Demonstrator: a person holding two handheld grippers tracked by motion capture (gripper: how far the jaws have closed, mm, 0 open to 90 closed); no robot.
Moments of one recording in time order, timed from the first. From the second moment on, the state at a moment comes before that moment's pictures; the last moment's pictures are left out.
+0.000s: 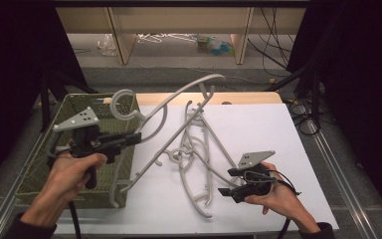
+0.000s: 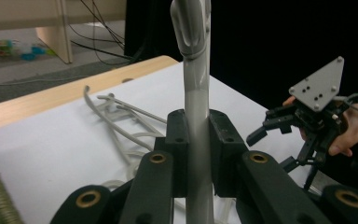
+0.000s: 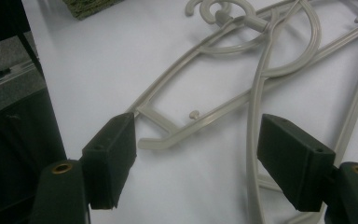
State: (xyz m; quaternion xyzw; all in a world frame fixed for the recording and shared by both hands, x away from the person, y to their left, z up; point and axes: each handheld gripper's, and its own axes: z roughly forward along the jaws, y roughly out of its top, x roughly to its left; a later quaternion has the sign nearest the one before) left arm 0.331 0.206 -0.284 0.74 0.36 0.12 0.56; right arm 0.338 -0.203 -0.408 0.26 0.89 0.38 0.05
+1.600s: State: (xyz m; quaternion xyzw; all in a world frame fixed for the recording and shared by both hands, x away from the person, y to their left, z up) left arm 0.388 0.377 -0.328 0.72 0.47 0.23 0.46; right arm 0.340 -0.208 -0.414 0.26 0.88 0.38 0.04
